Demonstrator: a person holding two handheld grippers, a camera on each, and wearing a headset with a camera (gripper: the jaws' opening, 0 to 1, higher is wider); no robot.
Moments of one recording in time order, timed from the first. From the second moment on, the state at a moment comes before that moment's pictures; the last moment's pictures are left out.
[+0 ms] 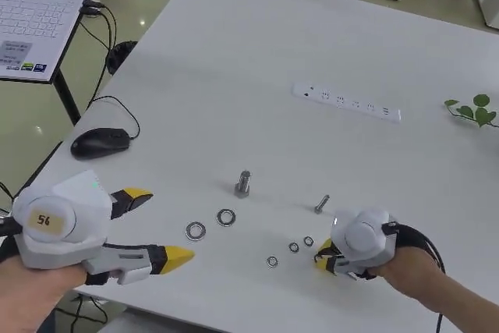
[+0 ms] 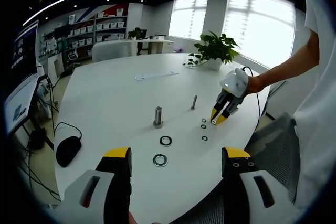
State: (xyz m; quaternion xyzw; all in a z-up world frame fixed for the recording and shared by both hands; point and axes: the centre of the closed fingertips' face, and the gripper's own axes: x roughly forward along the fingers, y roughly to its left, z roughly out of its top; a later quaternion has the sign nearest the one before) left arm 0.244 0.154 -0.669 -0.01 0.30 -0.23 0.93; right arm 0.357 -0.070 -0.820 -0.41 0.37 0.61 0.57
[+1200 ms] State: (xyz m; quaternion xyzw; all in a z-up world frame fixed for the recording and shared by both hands) left arm 0.246 0.152 -0.669 -0.01 0.30 -0.23 0.93; right arm 0.451 -0.048 -0.750 -0.35 0.35 0.53 0.69
